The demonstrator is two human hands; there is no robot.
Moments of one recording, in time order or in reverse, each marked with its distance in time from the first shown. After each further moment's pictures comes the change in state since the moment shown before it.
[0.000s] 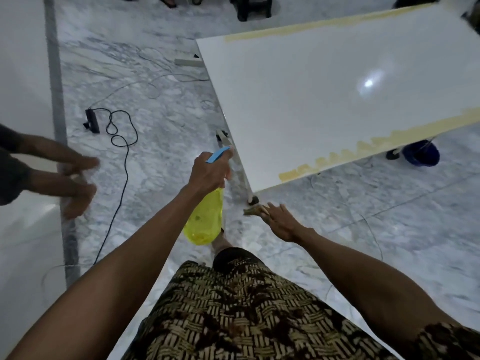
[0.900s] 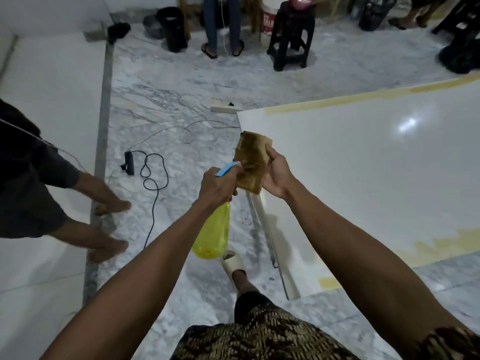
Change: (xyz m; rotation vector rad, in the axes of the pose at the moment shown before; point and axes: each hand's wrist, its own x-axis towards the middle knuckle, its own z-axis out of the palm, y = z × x) left_hand 0.198 0.095 -0.094 -0.093 0.166 -0.099; right_hand 0.243 -0.183 -0.306 1.747 -0.008 0.001
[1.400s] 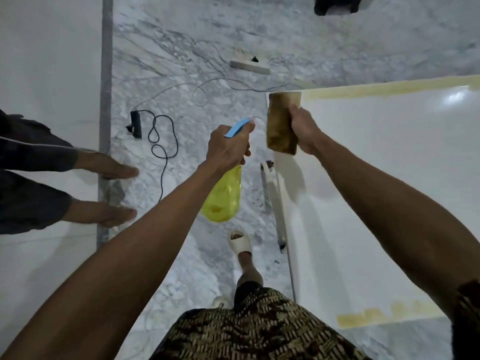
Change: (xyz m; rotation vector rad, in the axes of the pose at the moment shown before) left_hand 0.162 0.066 -0.024 0.003 0.033 -0.038; right_hand 0.206 -0.097 0.008 -0.731 0.337 -0.095
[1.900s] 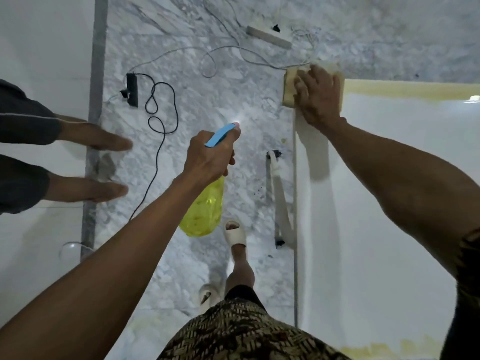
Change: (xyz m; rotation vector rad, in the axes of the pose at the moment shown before) left_hand 0.042 -0.063 -0.035 -0.041 0.055 -0.101; right_hand 0.142 0.025 0.020 -1.265 0.090 -0.554
